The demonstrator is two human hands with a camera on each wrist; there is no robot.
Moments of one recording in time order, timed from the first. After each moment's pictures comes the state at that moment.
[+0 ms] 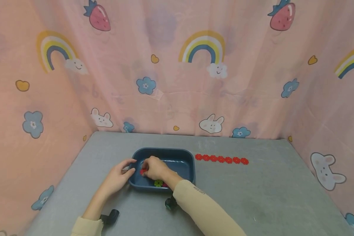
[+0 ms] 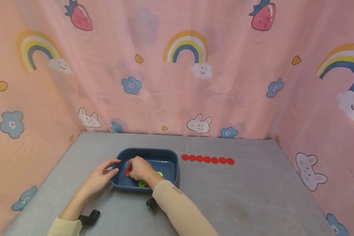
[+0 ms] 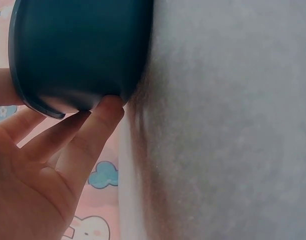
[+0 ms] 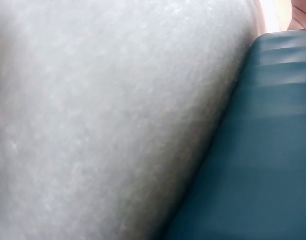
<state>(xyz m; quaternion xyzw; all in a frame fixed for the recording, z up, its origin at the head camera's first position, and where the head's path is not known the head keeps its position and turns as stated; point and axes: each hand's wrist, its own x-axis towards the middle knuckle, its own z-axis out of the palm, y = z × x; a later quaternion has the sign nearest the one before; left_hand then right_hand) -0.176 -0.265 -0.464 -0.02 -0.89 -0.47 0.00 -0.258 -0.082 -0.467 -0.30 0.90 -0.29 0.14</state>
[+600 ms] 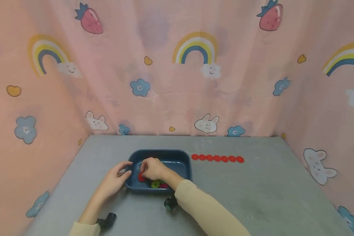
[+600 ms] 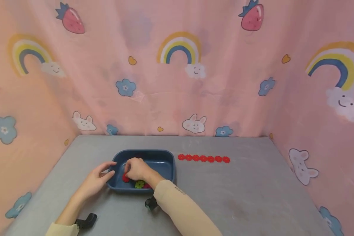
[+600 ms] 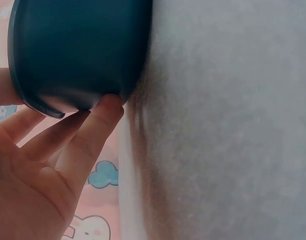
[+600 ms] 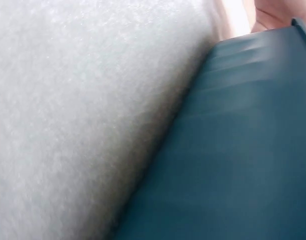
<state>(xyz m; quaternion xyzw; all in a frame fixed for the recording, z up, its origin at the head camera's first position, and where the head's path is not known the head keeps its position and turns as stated) -0.175 -0.264 -0.462 -0.03 -0.89 -0.45 0.01 -0.252 -0.070 -0.452 -0.29 0.87 -0.37 0.17</state>
